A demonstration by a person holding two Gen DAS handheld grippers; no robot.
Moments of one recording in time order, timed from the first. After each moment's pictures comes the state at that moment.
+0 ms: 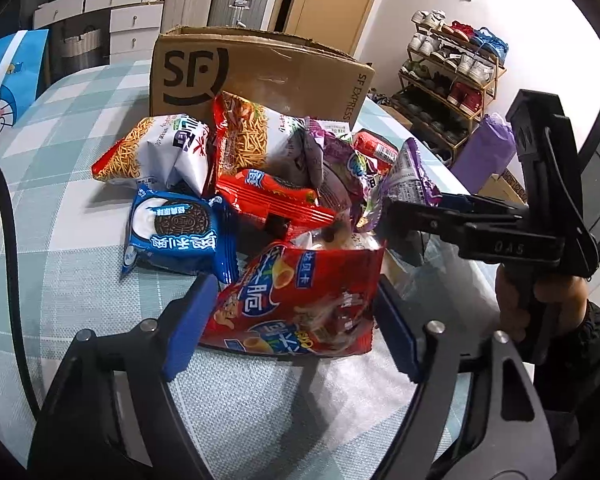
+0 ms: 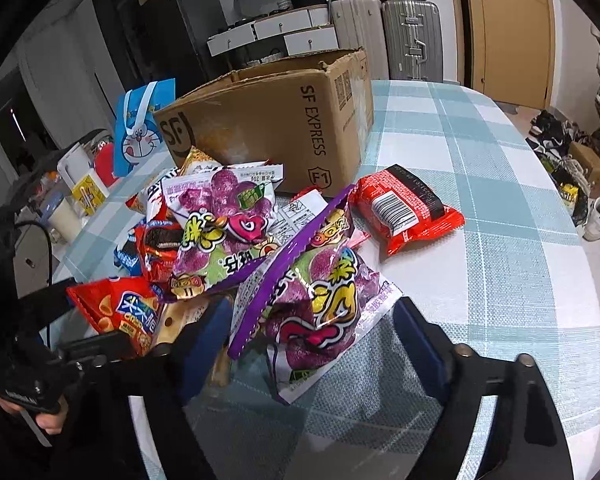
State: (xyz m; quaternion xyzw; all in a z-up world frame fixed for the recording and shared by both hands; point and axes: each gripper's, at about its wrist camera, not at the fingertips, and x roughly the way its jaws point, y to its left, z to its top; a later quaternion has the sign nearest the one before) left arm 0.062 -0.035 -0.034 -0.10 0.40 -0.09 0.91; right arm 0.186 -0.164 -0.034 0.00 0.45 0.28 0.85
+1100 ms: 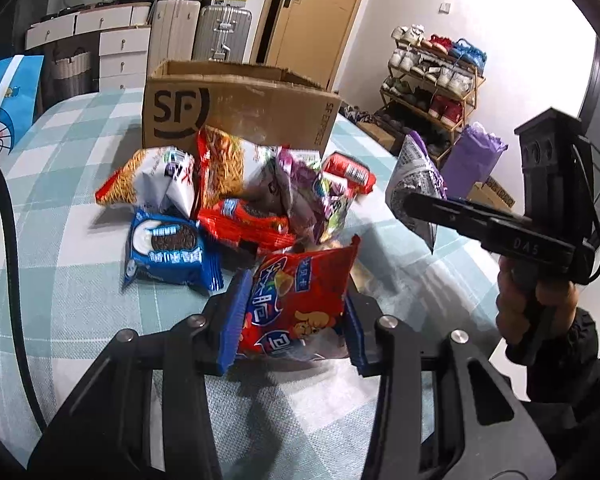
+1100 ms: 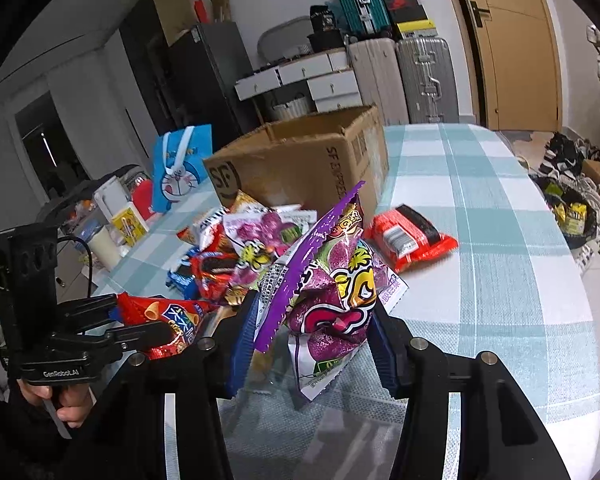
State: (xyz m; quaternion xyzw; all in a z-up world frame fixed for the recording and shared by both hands) left arm 0.024 -0.032 -0.009 -0.10 0.35 -0.12 0.92; right arm 0.142 -0.194 0.004 0.05 0.37 0.33 0.87
